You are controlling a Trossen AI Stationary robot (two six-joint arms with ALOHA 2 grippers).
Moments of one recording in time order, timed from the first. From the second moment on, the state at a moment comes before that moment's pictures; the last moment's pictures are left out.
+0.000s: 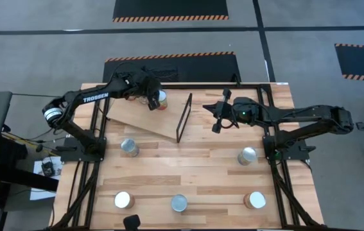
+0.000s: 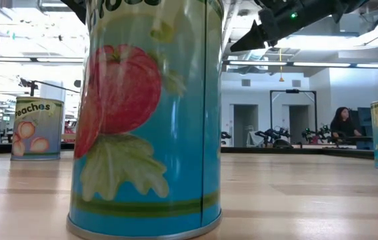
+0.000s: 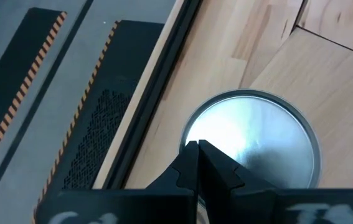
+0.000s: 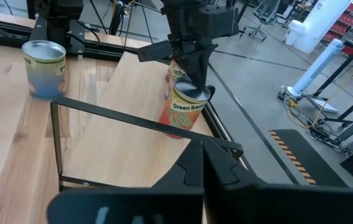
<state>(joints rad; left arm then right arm) 0.64 1.52 1.10 -0.43 -0.07 0.35 -0.16 1.14 0.76 0.10 0.27 -0.26</state>
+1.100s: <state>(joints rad) 0.53 1.17 0.66 0.17 0.32 0.28 0.11 1.09 0.51 0.35 0.42 -0.04</state>
